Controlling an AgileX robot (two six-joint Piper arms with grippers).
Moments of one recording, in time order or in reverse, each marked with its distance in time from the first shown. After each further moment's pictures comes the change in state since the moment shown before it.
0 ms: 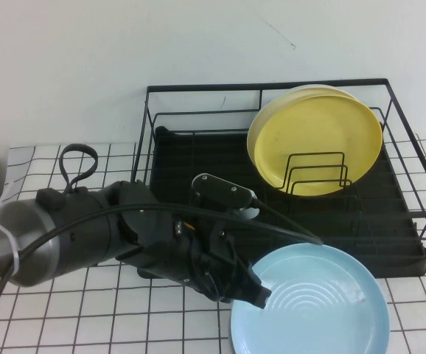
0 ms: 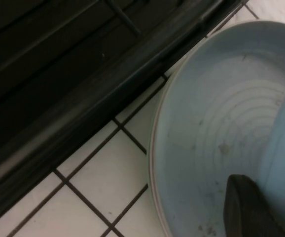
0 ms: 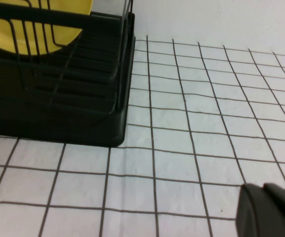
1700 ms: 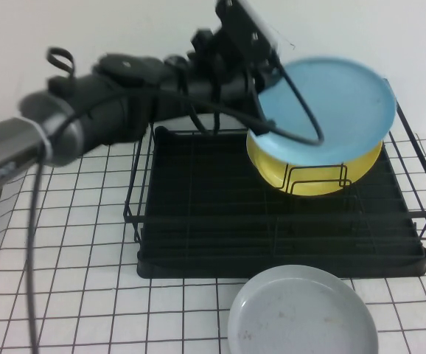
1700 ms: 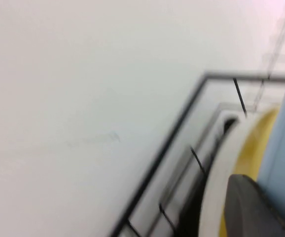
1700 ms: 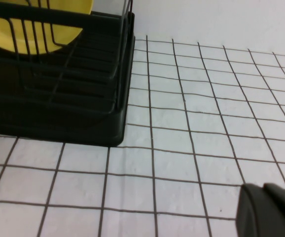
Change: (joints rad) right arm 0.000 0.000 0.000 0.000 0.000 -0.002; left arm 0.132 0.202 -0.537 -0.639 -0.179 1.263
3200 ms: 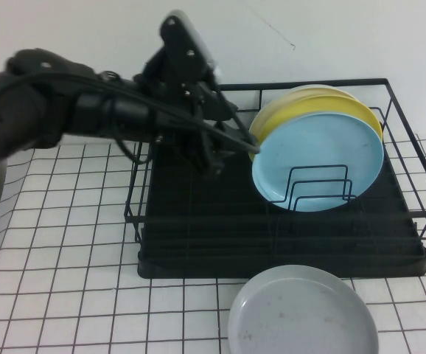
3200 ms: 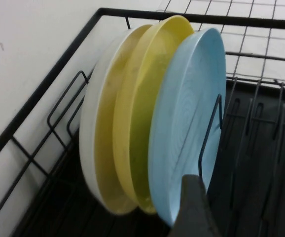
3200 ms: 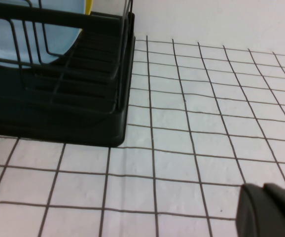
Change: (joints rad) right arm 0.000 0.000 0.000 0.000 0.000 0.003; left arm 0.145 -0.174 0.181 0.270 0.384 -0.318
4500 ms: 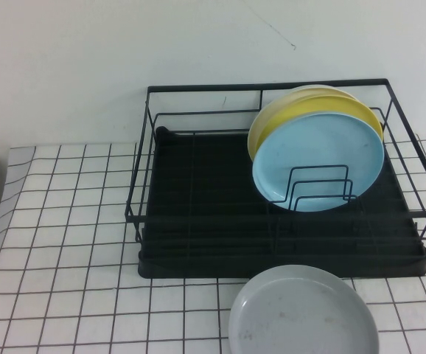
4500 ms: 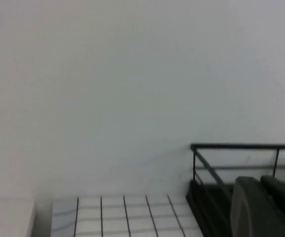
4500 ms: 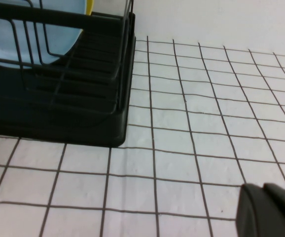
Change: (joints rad) right arm 0.000 0.000 0.000 0.000 0.000 -0.001; left arm 0.224 -1.639 1.138 1.065 -0.615 -1.640
